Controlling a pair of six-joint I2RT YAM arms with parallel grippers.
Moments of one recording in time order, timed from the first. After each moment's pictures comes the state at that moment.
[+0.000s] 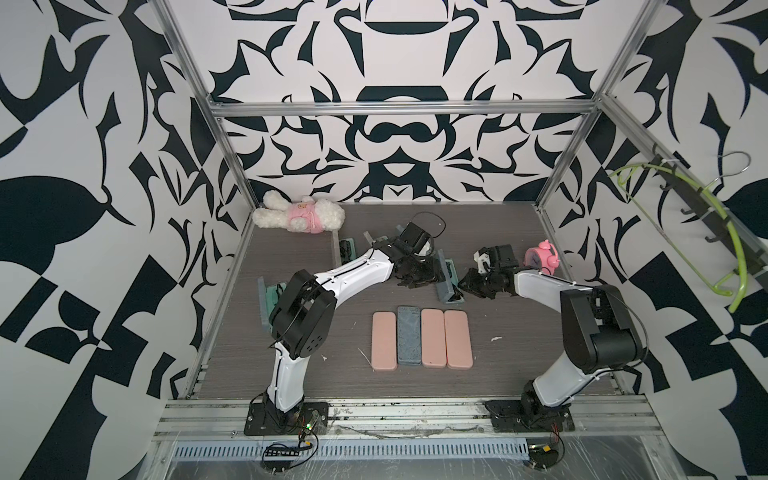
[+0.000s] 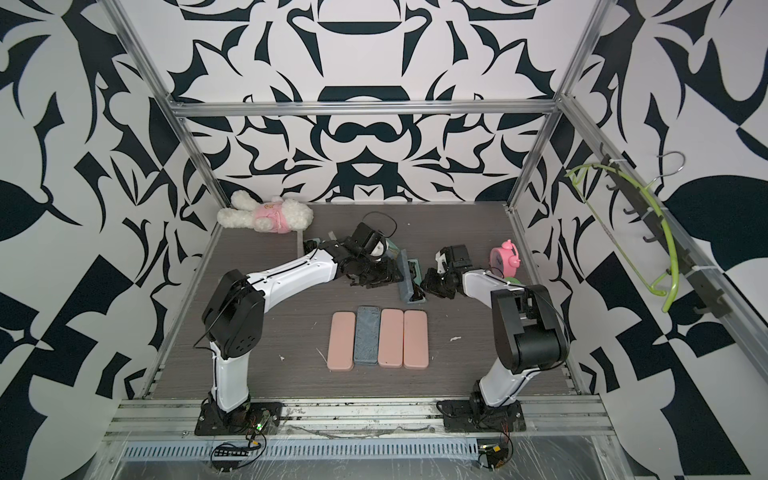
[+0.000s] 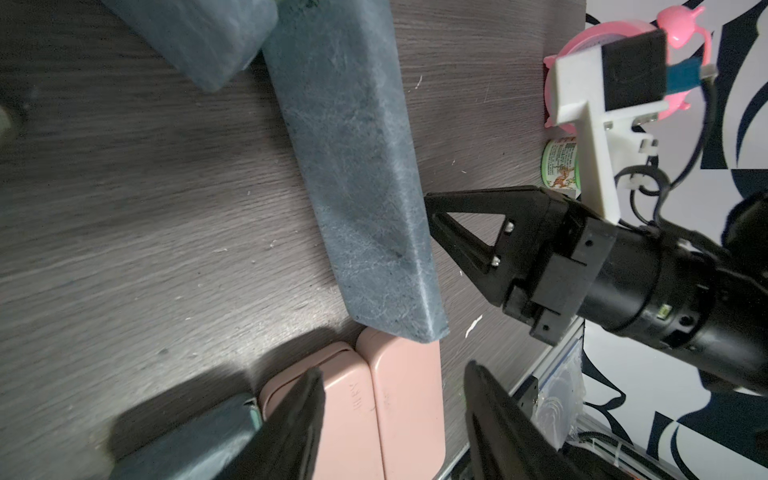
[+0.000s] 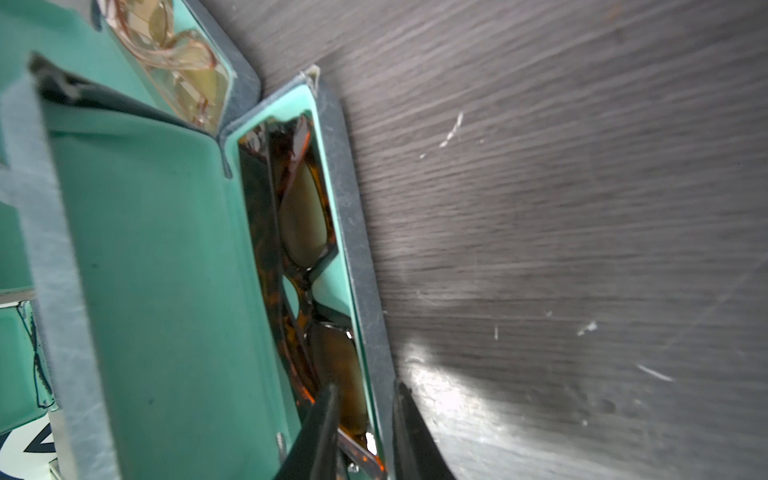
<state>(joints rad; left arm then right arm) -0.79 1.98 1.57 -0.53 0.38 -0.76 0.14 1.66 0.86 -0.25 -0.40 0.47</state>
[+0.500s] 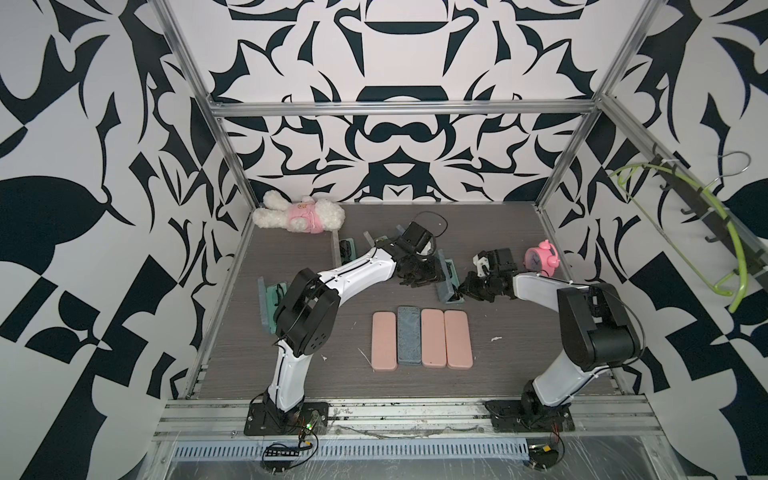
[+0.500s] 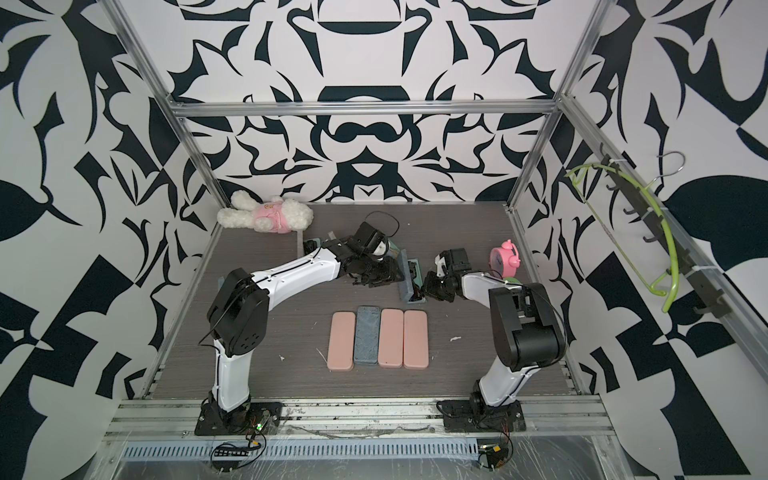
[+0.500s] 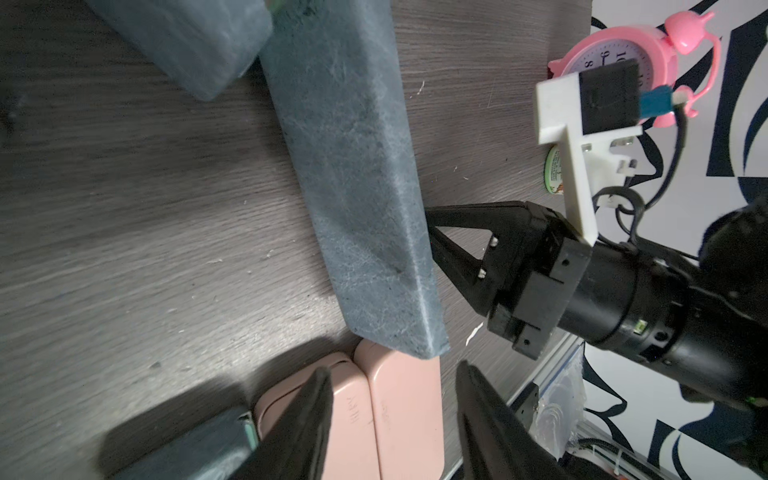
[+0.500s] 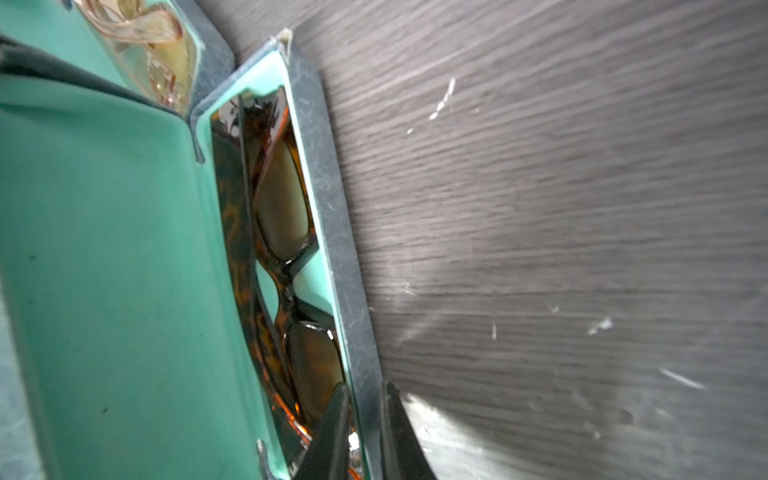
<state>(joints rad) -0.80 2.01 1.61 -0.54 0.38 -0.77 0.14 1.67 0.83 -0.21 -0.41 0.47</state>
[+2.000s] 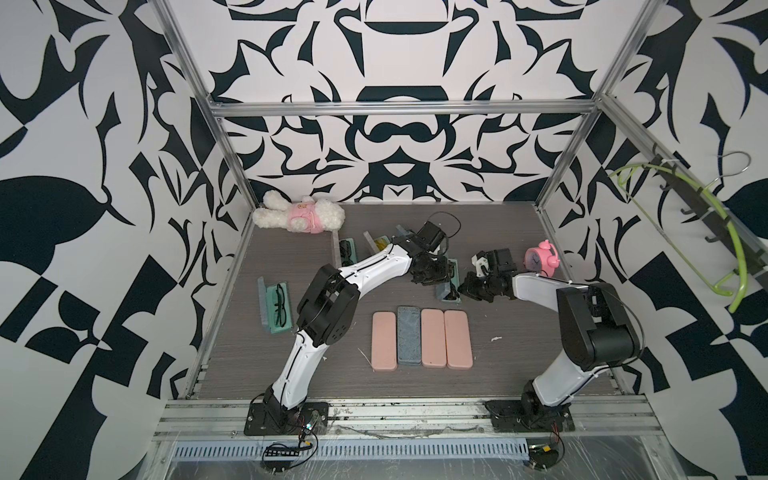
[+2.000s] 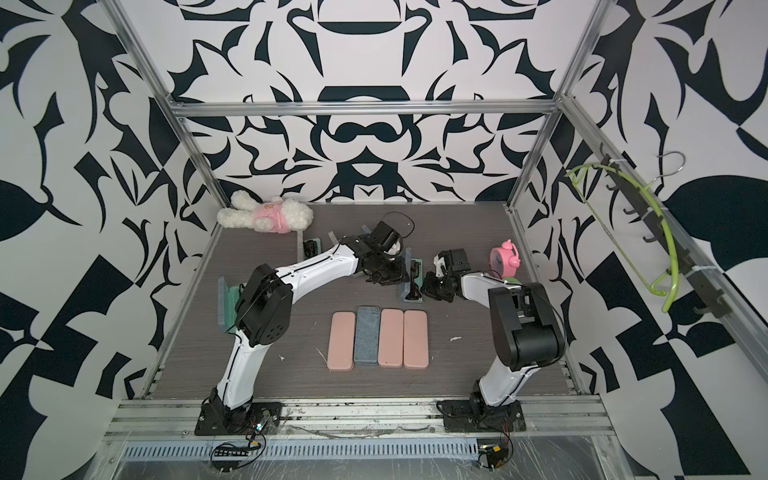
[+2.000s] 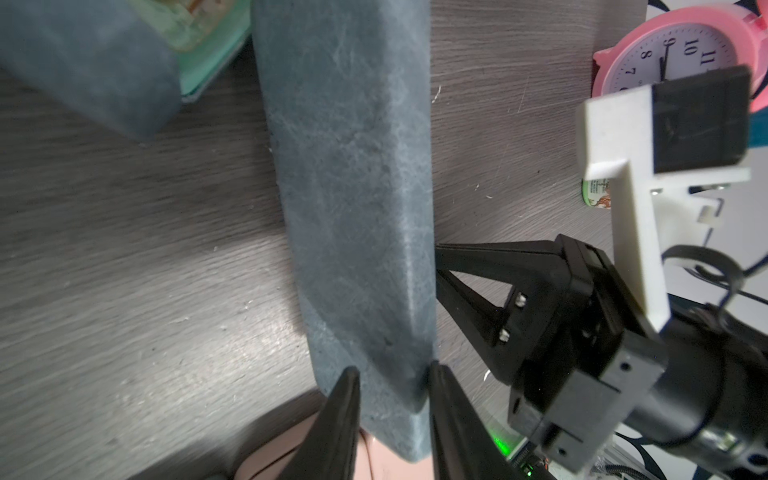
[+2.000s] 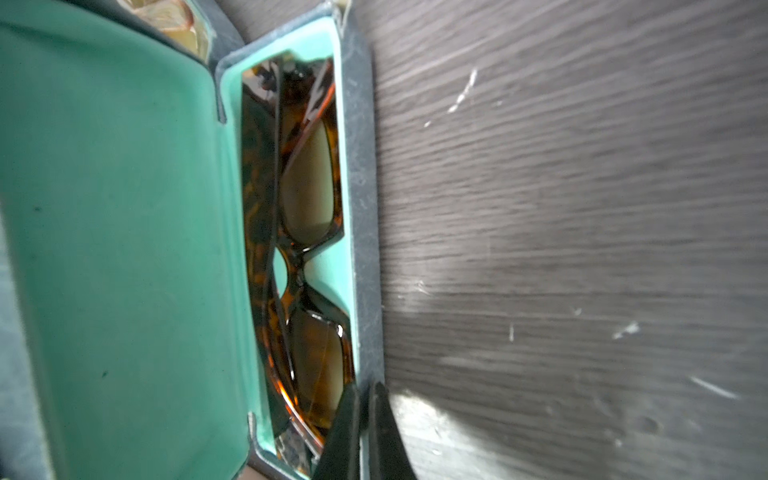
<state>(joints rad) -0.82 2.19 1.83 -0.66 0.33 -0.75 0.14 1.68 0.83 -0.21 -0.42 0.46</state>
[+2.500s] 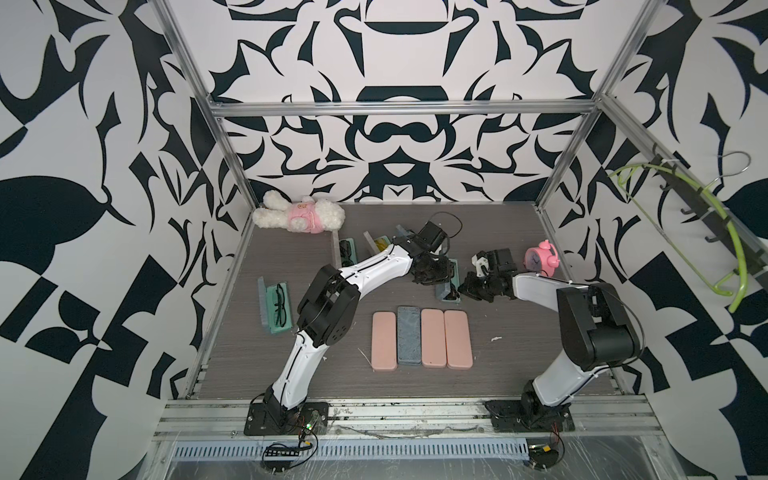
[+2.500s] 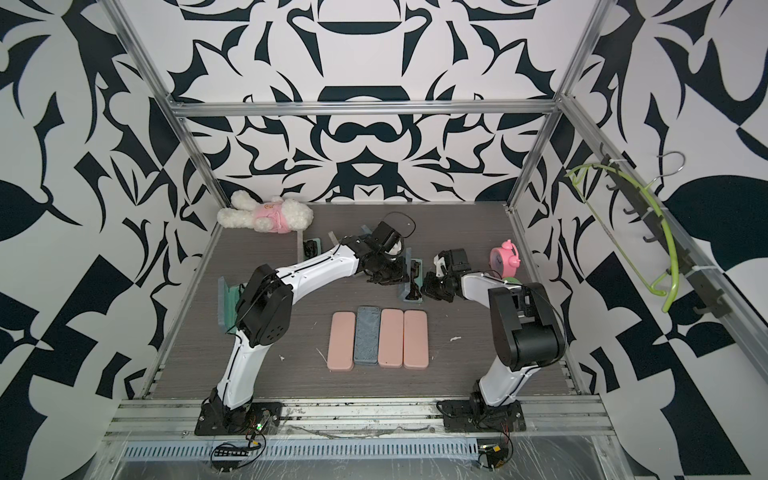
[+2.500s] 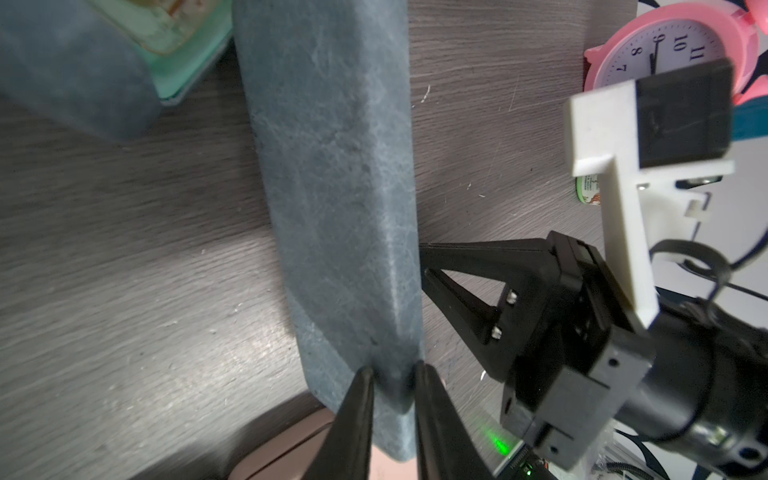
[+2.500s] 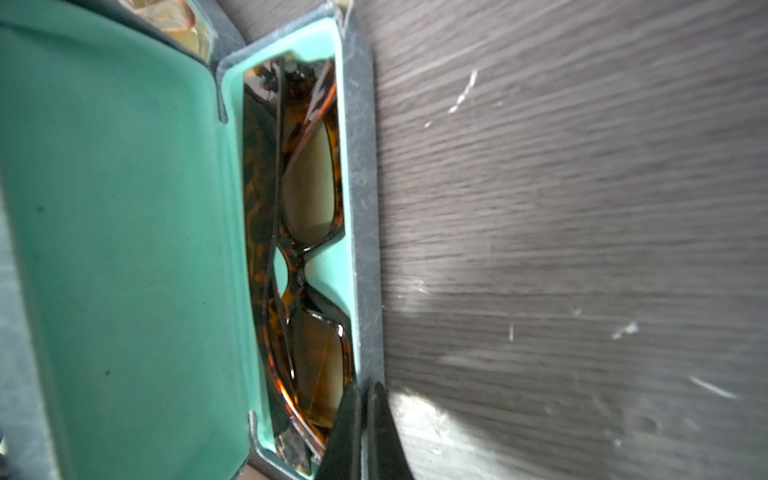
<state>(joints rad) -0.83 2.19 1.84 -0.65 0.33 -0.74 0.14 1.68 0.83 -0.21 -0.43 0.46</state>
